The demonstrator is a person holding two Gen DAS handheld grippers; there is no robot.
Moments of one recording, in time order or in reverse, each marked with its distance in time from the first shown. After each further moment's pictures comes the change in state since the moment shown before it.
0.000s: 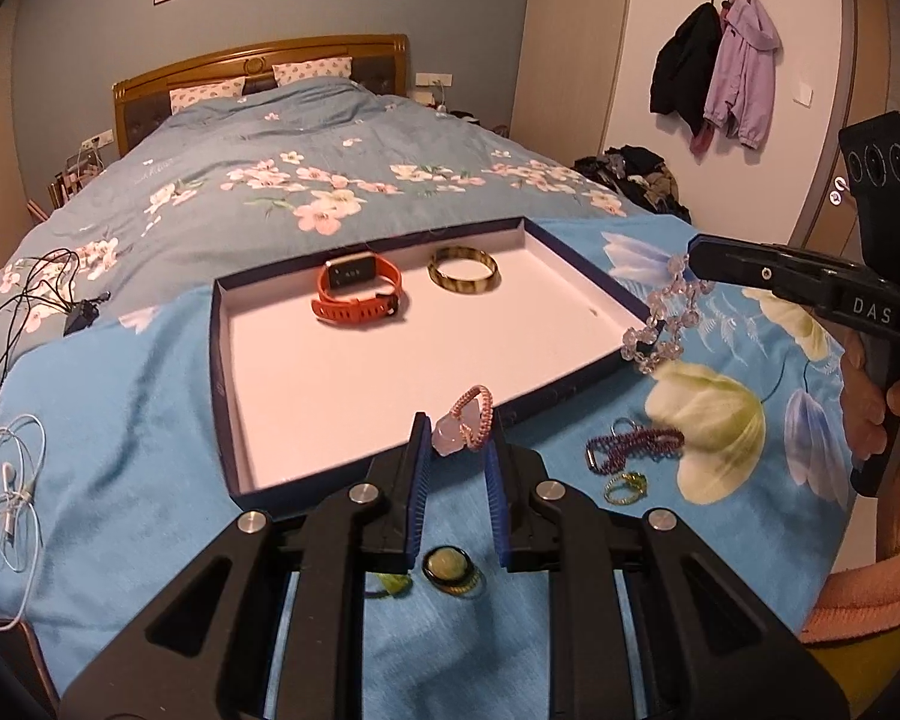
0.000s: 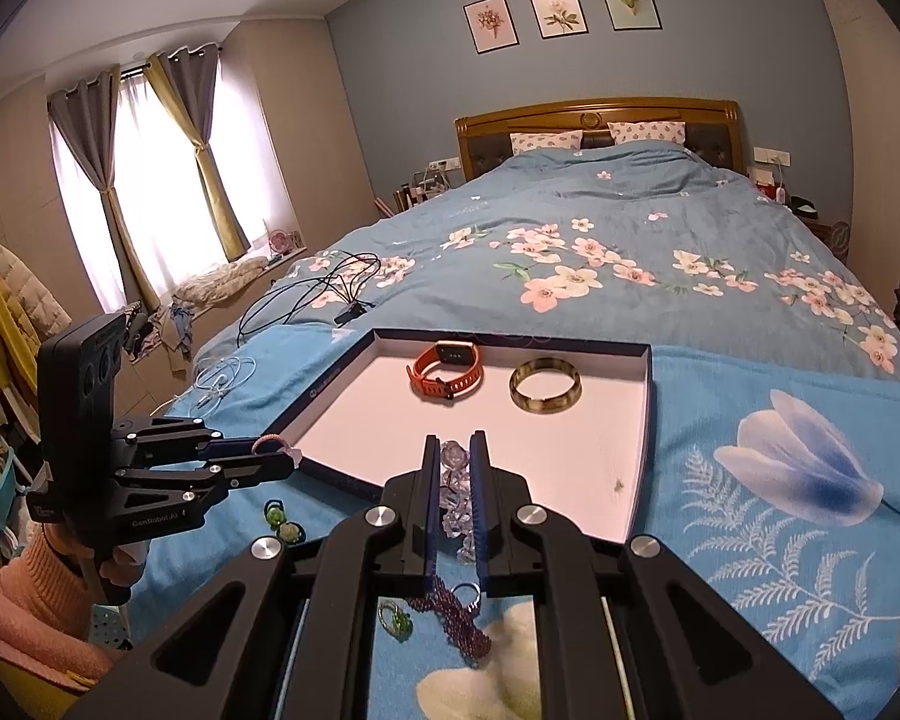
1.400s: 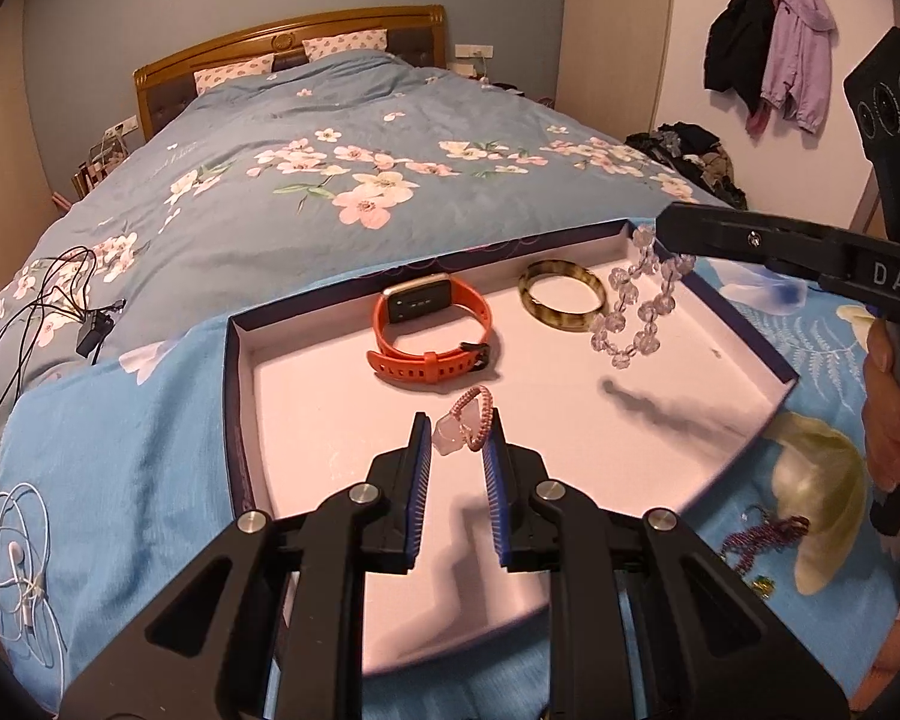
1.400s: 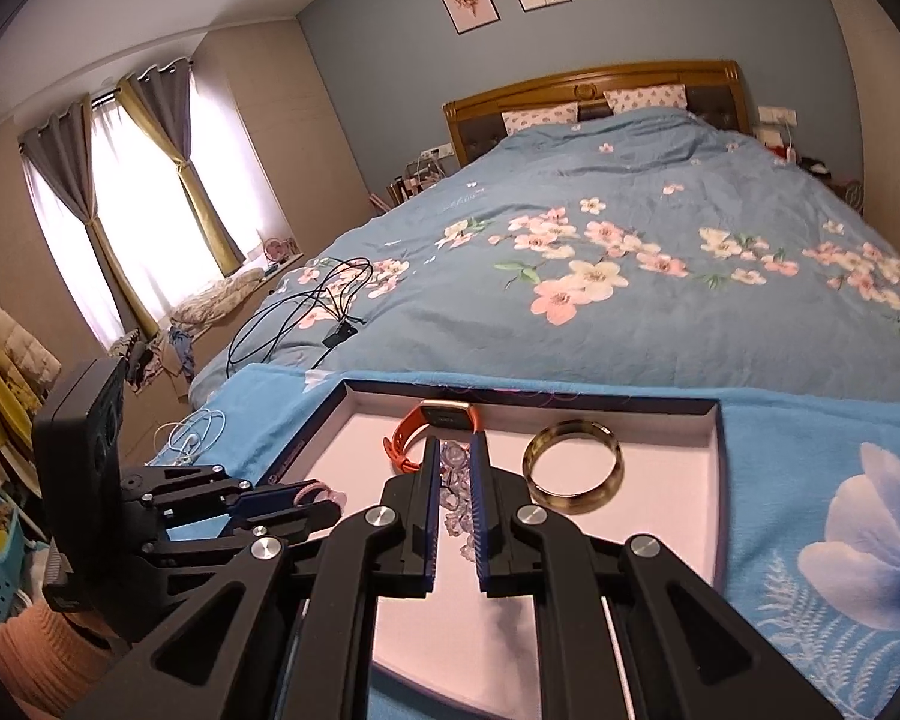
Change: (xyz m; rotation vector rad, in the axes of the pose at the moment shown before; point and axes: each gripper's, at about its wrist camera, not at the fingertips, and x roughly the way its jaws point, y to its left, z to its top) left arm 0.086 0.040 0.047 -0.012 0.085 0.112; right arm 0.101 -0.019 0.050 0.107 0.044 0.047
